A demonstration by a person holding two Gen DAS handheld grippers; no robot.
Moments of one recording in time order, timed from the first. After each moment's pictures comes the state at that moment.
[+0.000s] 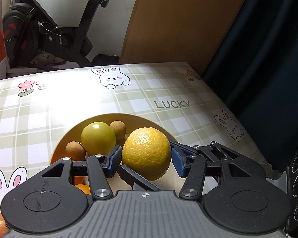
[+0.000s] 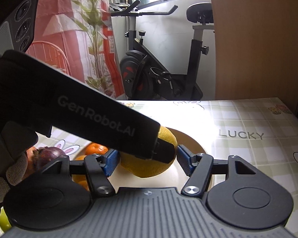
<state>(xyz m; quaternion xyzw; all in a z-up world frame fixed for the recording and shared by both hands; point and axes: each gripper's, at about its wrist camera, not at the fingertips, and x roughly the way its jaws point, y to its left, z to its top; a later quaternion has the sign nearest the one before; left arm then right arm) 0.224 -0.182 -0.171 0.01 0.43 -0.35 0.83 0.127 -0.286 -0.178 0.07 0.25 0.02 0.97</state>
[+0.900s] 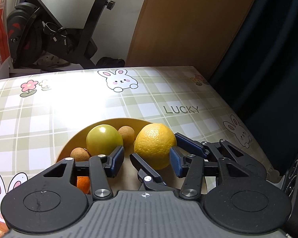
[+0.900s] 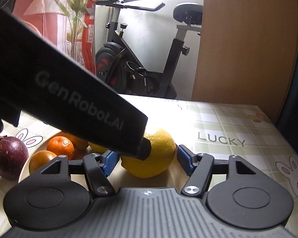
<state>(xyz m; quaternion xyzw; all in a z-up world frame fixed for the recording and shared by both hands) 0.240 -0.181 -0.179 0.00 0.42 -0.33 0.84 0.141 -0.270 -0.196 -0.01 0.26 -0.06 0.96</state>
